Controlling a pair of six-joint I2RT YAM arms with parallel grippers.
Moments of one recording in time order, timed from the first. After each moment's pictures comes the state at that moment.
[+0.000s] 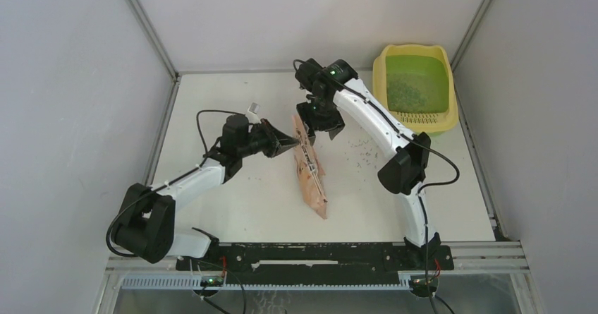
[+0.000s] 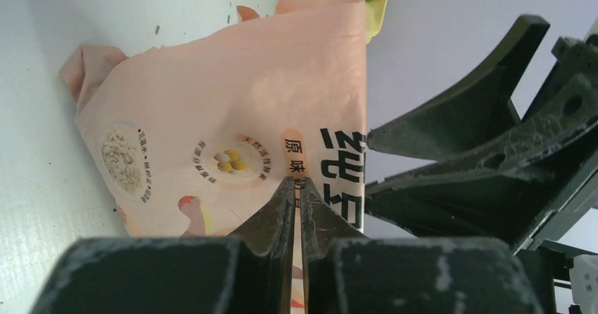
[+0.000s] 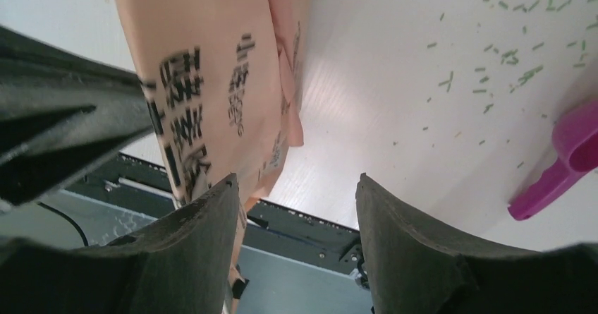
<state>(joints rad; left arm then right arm) -0.43 1.35 0.71 0.25 0.48 -1.15 0.71 2.11 2.33 -1.60 -0.03 0.34</state>
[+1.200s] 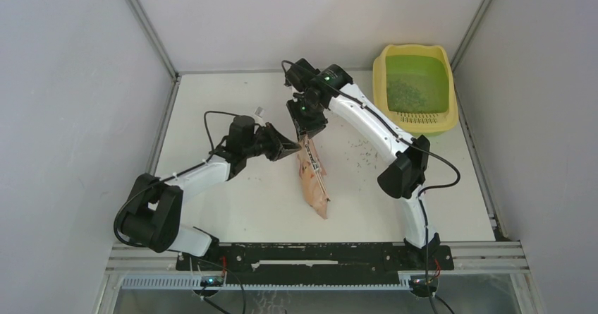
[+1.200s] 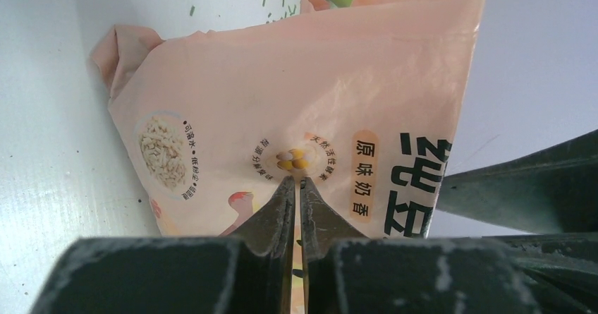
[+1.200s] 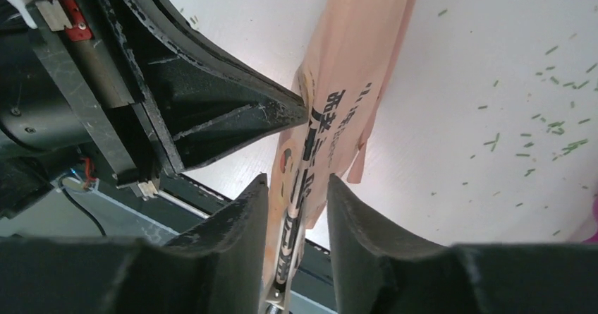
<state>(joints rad) -0.44 1.43 0.73 0.21 0.49 -1.12 0.75 2.10 2.33 -1.43 -0.09 0.33</state>
